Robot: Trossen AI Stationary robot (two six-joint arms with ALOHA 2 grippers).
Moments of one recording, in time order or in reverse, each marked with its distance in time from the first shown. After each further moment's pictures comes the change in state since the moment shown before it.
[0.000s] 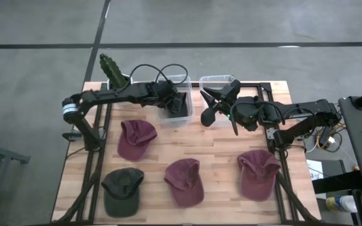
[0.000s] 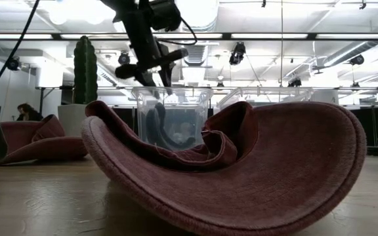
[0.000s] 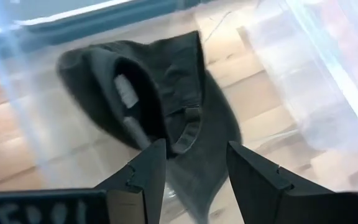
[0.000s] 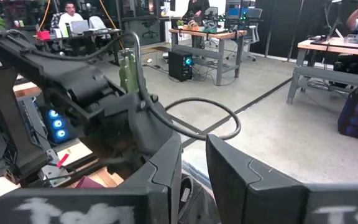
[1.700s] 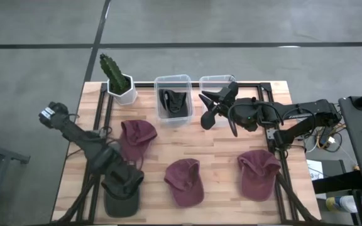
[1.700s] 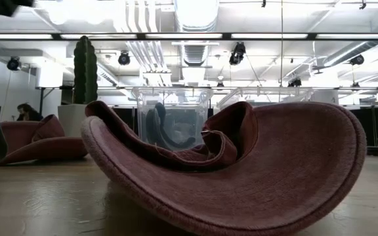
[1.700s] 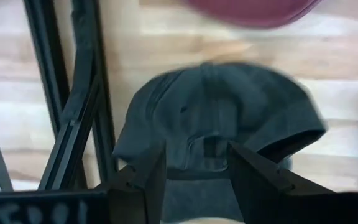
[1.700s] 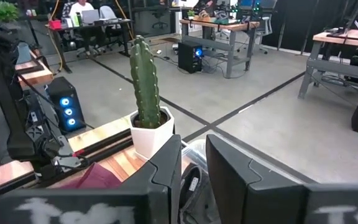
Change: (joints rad) left arm -0.998 -0.257 -0.207 -0.622 0.393 -1.445; right arm 0.000 0.000 -0.013 -0.029 -0.053 0.022
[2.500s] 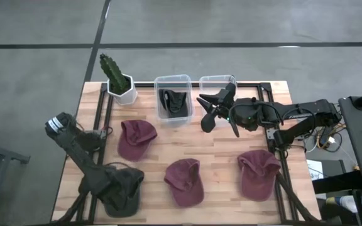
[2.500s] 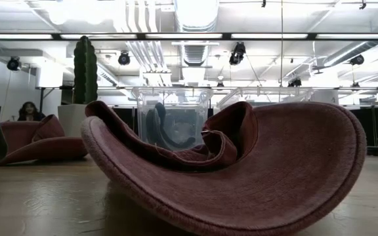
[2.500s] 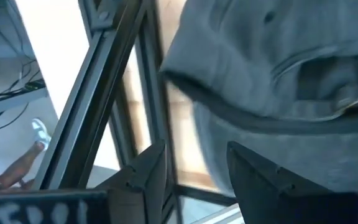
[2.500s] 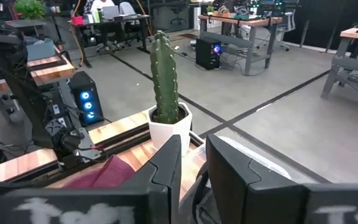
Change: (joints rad) left arm -0.219 0.205 -0.001 0.112 0.264 -0.105; right arm 0.000 0.000 0.000 0.000 -0.084 0.000
